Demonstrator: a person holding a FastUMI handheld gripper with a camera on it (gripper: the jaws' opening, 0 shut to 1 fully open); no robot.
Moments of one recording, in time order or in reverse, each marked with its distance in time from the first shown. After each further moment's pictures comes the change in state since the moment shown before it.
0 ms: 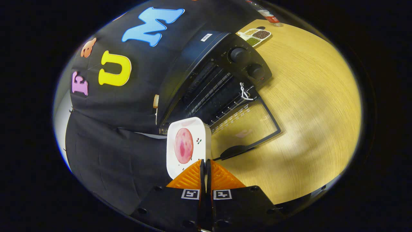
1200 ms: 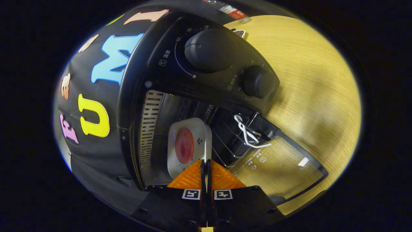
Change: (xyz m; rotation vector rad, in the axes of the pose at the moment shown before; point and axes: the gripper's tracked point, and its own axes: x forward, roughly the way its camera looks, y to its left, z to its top) arm 0.123 -0.014 0.103 0.308 -0.338 0.011
